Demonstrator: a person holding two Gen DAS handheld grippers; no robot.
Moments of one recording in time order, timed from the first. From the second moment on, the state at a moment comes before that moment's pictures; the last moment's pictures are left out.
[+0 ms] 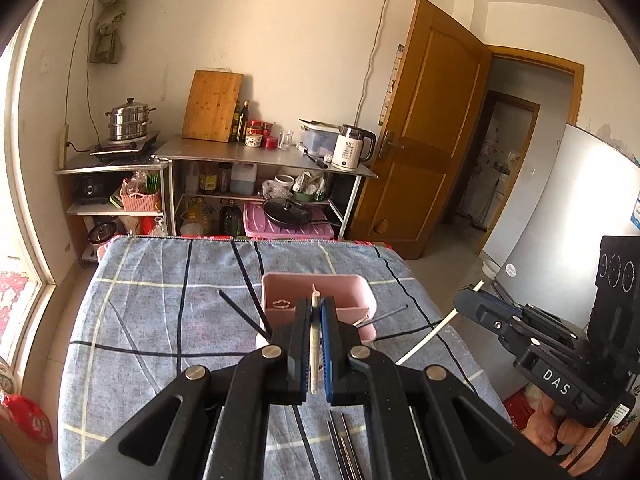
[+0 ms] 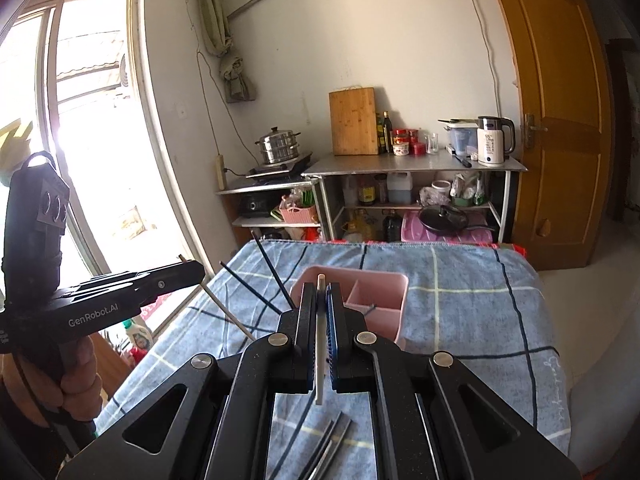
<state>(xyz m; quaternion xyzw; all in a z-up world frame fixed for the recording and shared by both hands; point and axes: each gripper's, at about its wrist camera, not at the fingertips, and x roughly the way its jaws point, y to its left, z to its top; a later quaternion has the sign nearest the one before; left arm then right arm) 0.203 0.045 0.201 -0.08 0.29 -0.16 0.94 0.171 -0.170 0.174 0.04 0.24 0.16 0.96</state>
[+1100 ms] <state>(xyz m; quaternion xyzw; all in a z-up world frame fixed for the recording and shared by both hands) 0.272 0.049 0.147 -0.08 0.31 -0.14 0.94 0.232 -0.142 0.133 0.03 0.27 0.15 0.95</state>
